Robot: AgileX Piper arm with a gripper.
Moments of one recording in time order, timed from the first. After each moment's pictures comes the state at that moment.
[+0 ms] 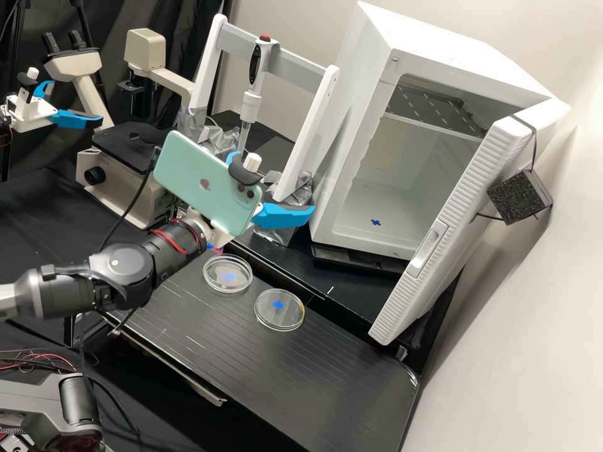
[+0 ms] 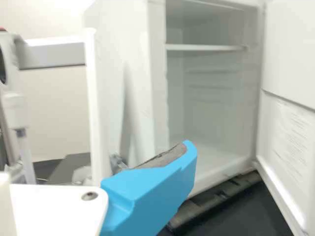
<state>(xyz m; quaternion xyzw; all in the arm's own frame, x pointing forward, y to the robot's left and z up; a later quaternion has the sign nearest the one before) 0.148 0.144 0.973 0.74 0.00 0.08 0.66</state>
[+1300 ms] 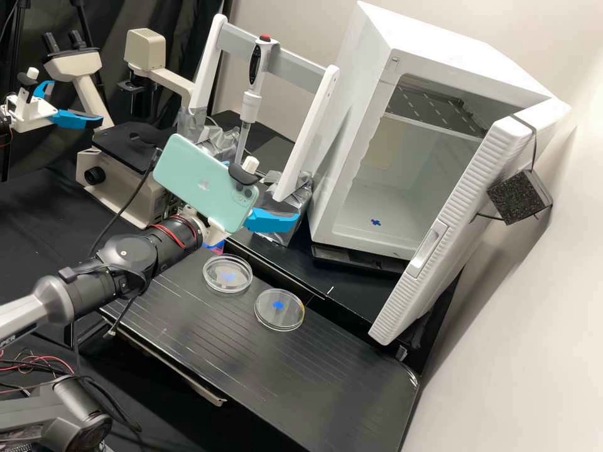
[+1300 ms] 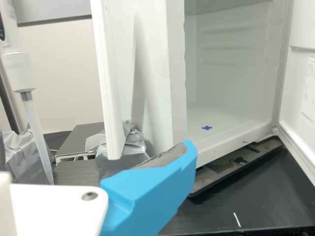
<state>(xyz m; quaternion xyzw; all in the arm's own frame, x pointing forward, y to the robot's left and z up) 0.164 0.140 0.939 0.75 0.01 0.02 0.66</state>
